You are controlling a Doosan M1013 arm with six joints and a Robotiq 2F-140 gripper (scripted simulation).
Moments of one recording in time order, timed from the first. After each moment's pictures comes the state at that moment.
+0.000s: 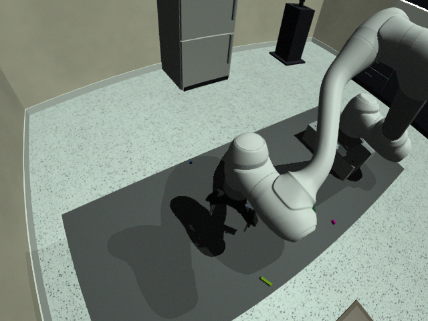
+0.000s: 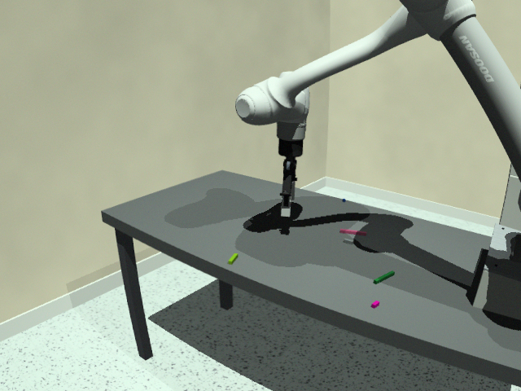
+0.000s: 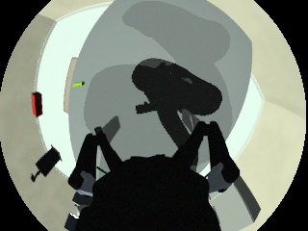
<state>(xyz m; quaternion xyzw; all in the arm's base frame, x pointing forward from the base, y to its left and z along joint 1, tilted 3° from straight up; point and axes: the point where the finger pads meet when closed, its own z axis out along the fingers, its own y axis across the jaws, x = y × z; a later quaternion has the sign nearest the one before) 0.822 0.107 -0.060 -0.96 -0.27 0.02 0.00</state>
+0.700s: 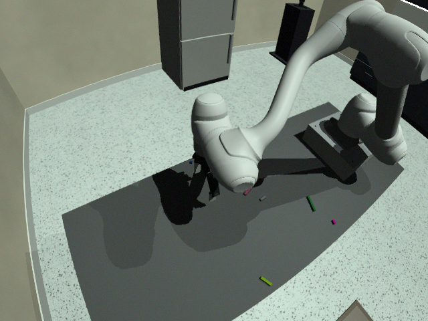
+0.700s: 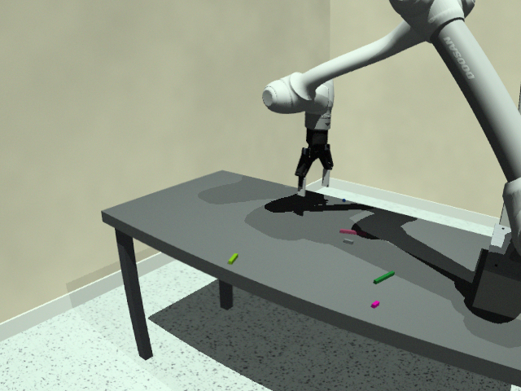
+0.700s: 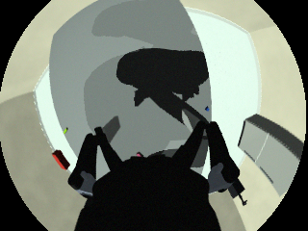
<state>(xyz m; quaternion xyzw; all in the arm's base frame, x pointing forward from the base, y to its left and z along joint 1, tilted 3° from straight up) 0.840 -0.067 -0.051 -1.00 0.02 0.02 0.00</state>
